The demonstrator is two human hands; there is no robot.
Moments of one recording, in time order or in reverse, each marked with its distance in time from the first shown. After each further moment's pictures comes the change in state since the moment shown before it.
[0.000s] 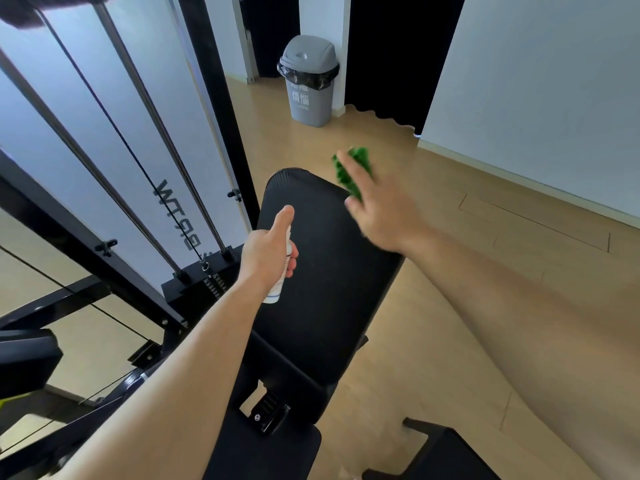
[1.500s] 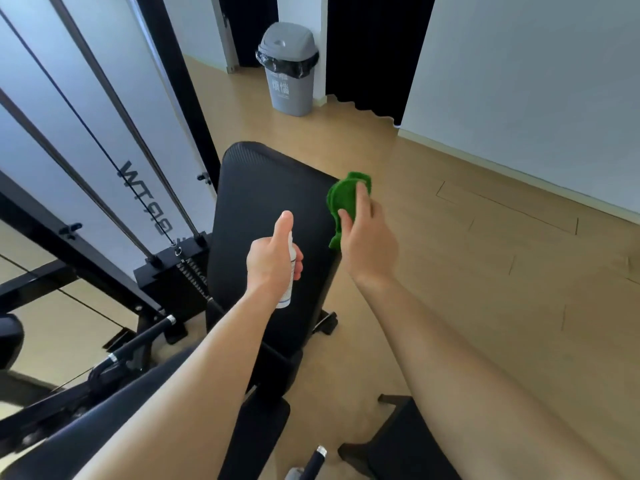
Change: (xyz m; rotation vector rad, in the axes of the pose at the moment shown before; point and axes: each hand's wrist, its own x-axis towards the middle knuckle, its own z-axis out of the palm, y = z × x) left_hand -0.071 -0.028 0.085 -0.107 0.058 -0.013; right_hand -0.104 0.025 0.051 -0.038 0.301 0.492
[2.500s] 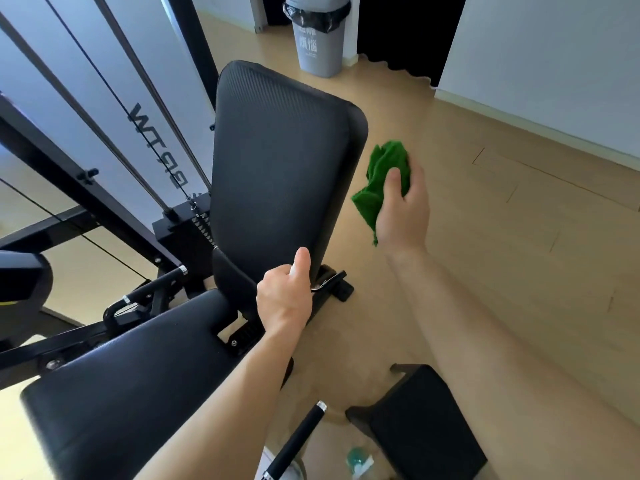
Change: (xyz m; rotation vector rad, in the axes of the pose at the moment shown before) left_hand -0.067 -0.145 0.043 0.369 0.278 -0.027; right_hand -0.054 0.056 -0.012 0.836 0.013 0.360
